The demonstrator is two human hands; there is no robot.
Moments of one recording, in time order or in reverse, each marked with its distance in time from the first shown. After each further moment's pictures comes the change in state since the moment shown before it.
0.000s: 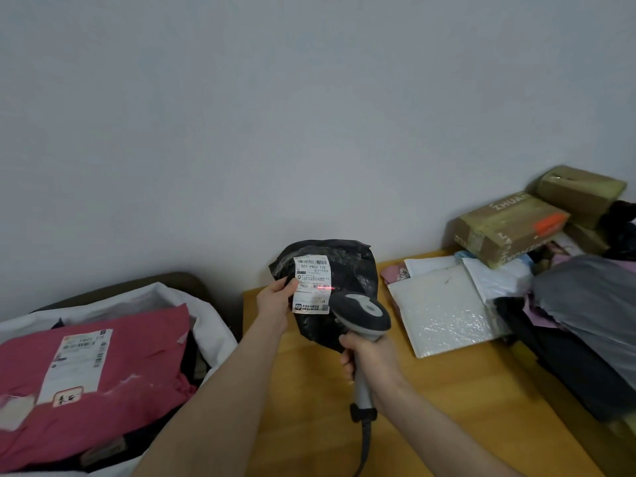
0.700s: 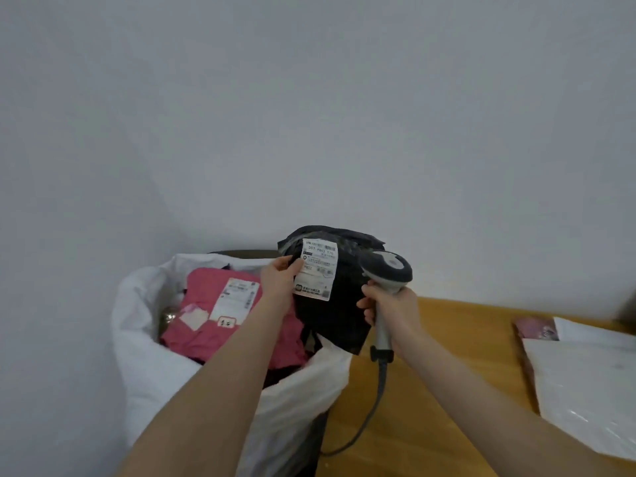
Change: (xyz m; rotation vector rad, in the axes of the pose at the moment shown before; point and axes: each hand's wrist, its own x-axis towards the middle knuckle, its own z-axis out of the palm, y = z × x) left_hand -0.039 0.098 -0.170 -0.026 0.419 0.333; right_hand 0.024 -0.049 0.139 -0.067 -0.319 -0.135
